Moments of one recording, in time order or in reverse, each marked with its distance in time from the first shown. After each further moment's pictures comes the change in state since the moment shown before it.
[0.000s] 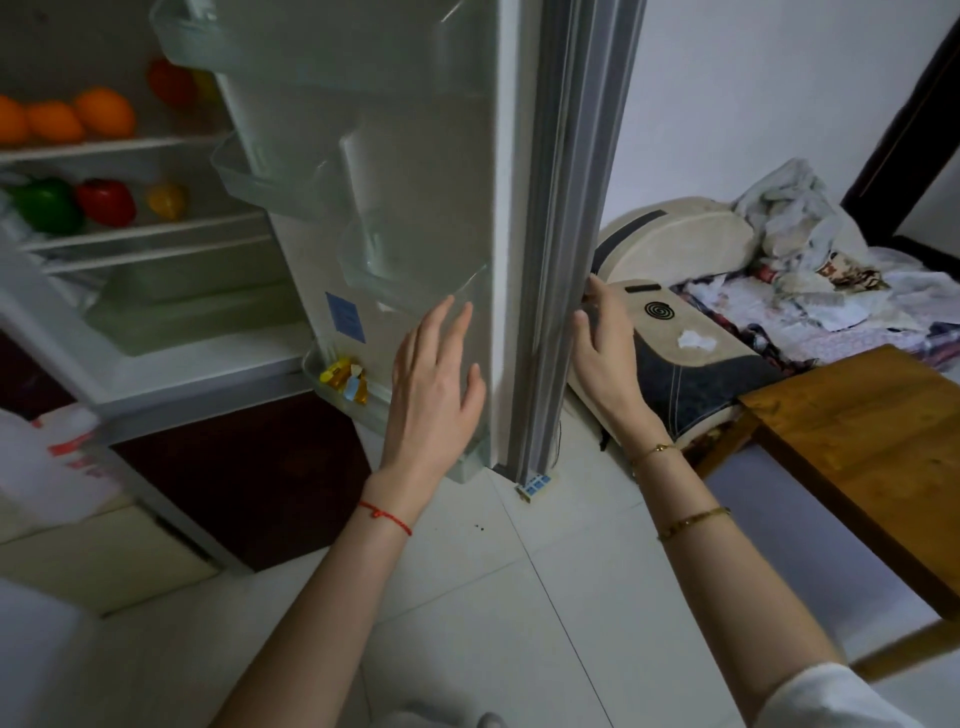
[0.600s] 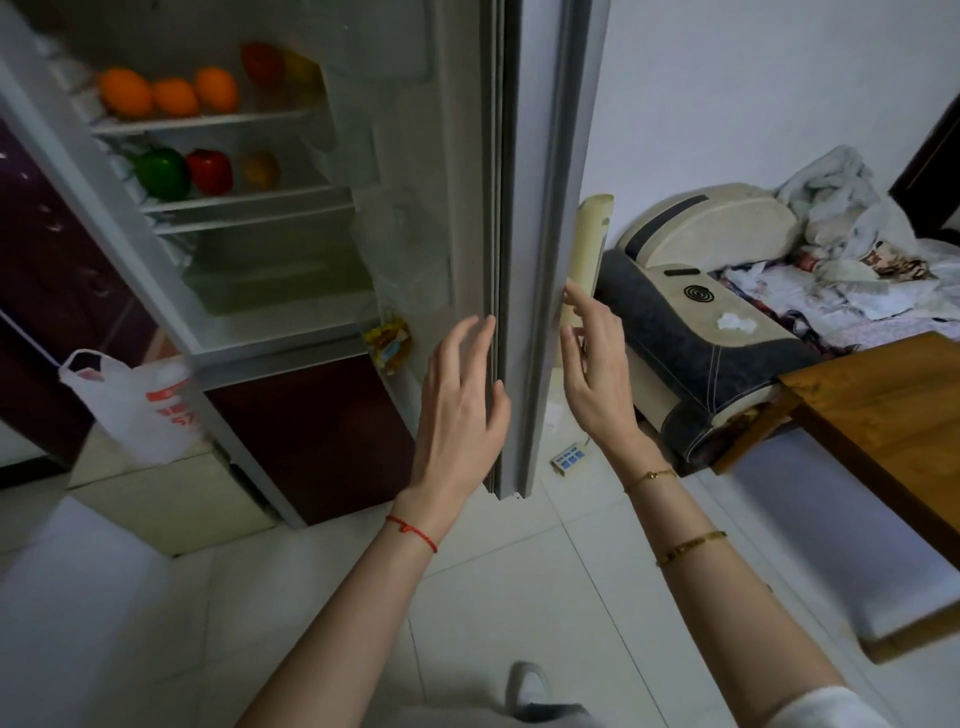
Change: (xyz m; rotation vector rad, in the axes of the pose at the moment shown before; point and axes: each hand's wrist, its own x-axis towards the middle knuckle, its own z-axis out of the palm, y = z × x) left_hand -0.107 -0.031 -0.080 -0.095 0.030 -0.028; right_hand -0.127 -0.103 0.045 0.017 0.000 -0.291
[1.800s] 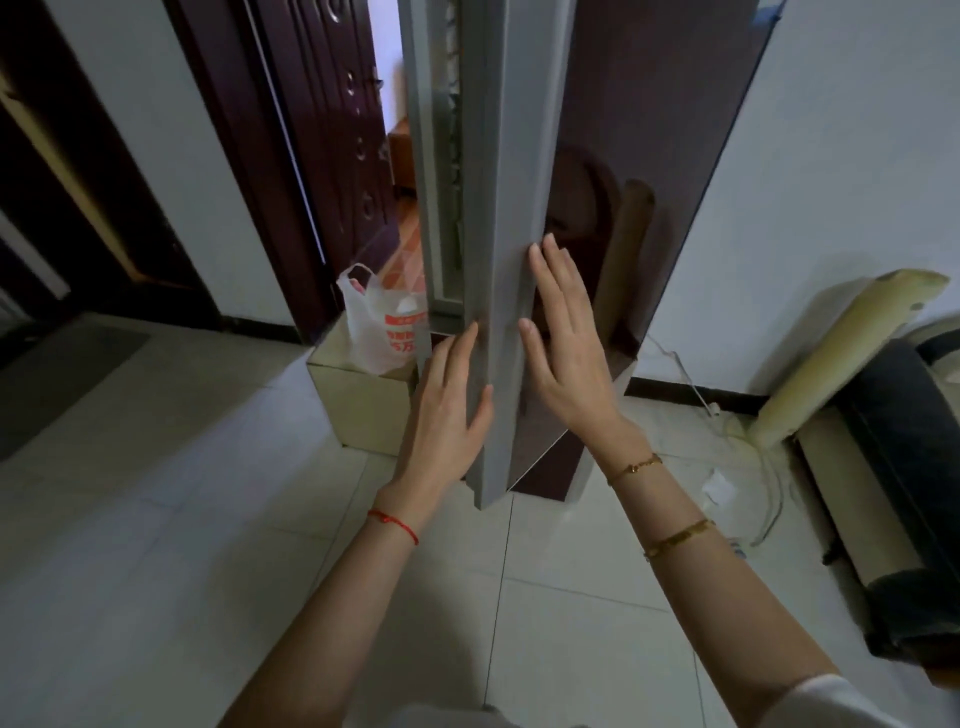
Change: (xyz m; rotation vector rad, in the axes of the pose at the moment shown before) left_hand -0.057 -0.185 -0.160 0.170 0.217 -0.434; right_hand 0.043 -0.193 0.227 0.329 -0.399 -0.446
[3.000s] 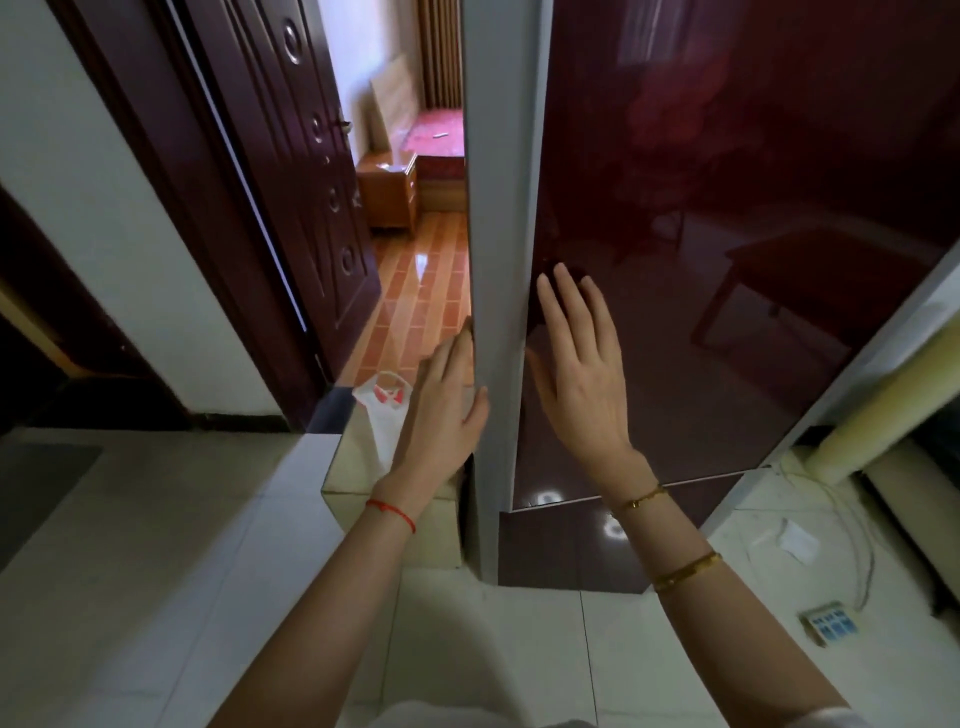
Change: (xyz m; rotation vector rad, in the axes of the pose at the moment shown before) left_hand 0.320 -0.272 -0.035 -0.003 -0.145 0.084; right_hand 0.254 0.093 0.252 -0.512 0.148 0.091
